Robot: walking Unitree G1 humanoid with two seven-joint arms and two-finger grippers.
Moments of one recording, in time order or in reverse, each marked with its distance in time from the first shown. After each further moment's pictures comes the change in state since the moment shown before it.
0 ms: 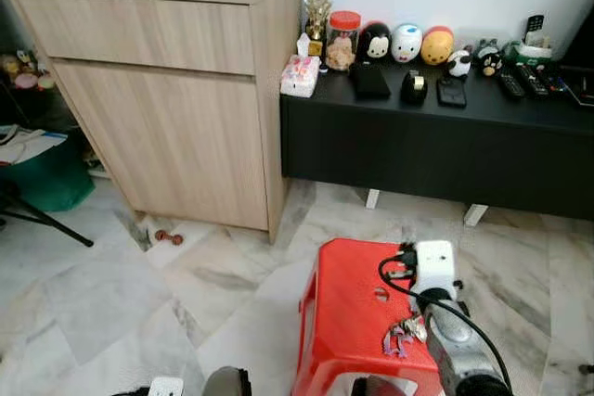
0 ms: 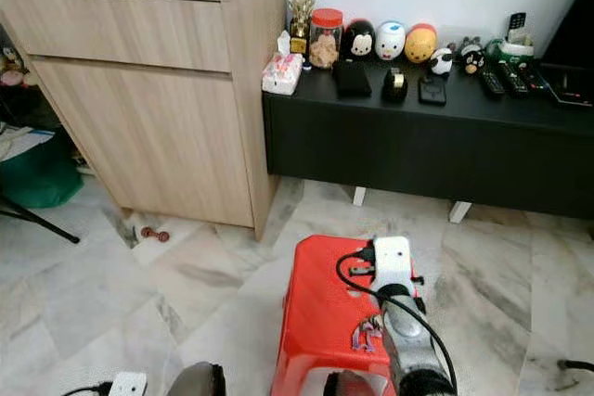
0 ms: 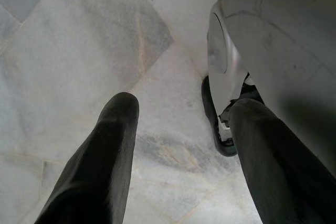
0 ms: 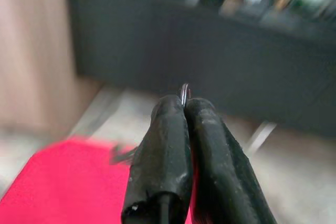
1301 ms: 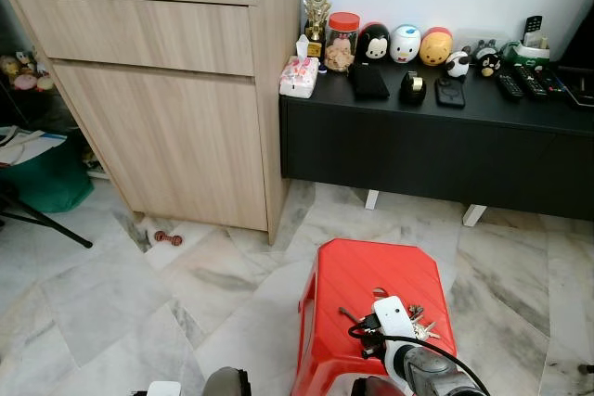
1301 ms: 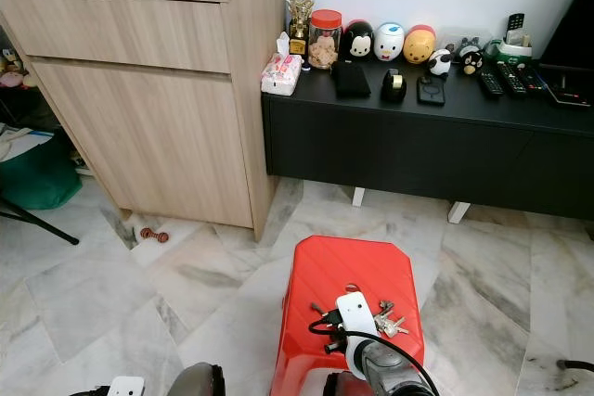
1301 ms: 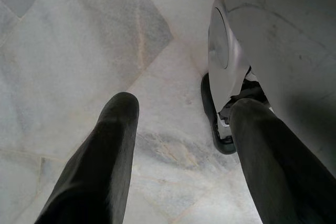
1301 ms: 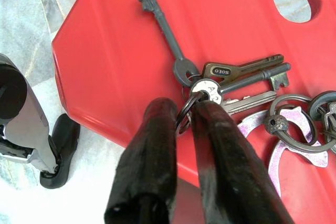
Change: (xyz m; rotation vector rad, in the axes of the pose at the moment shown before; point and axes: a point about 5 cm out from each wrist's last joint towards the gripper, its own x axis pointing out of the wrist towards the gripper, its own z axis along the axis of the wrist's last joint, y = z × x) left arm -0.001 0.001 -0.004 -0.015 0.010 0.002; right arm -0.048 0.045 -0.086 0.032 0.792 0.453
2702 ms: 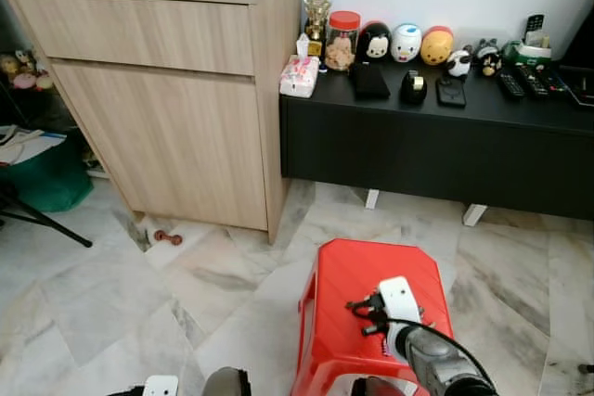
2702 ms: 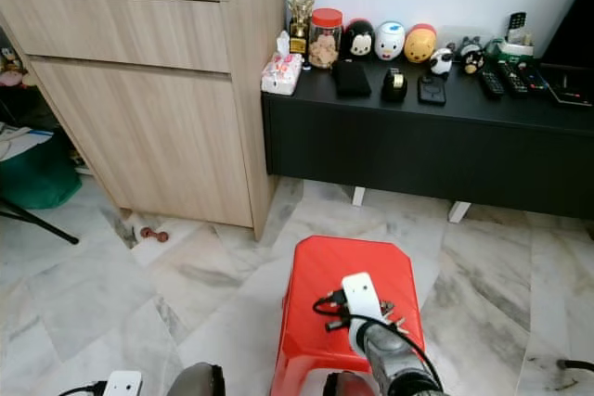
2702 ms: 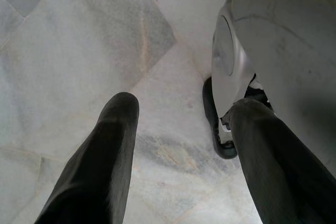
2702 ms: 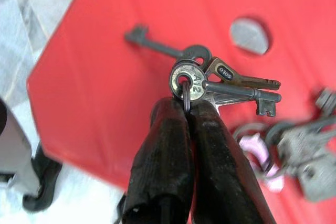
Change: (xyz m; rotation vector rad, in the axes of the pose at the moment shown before) left arm 0.001 0.003 0.003 -0.024 -0.008 0.014; right arm -0.001 -0.007 0.013 0.009 -0.037 -0.058
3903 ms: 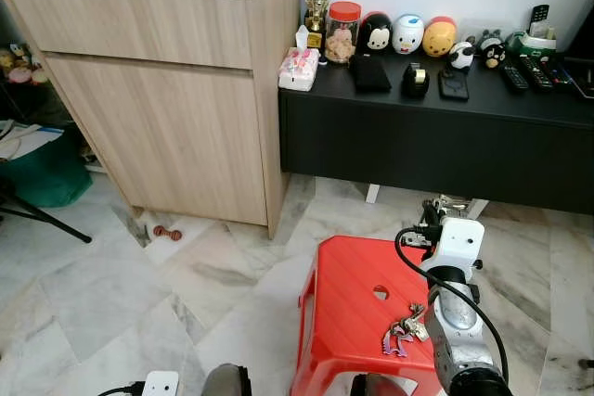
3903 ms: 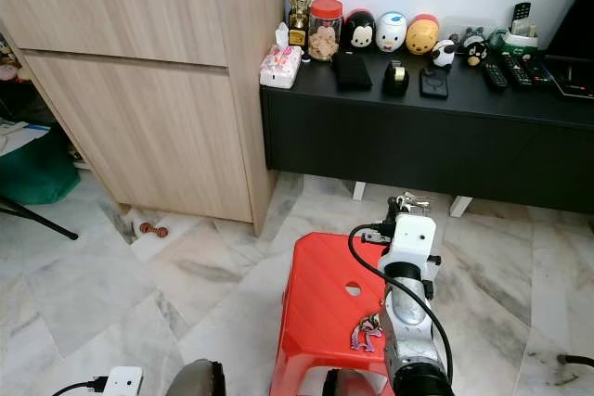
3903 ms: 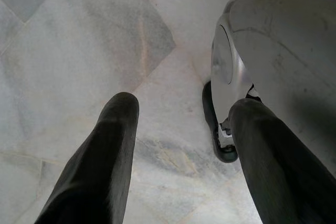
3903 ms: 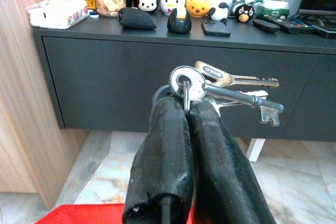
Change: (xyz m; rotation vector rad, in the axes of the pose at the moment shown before) left arm 0.002 0.000 0.009 0.001 -0.025 -0.002; right arm -0.051 -0.037 0.105 0.167 -0.868 -0.426
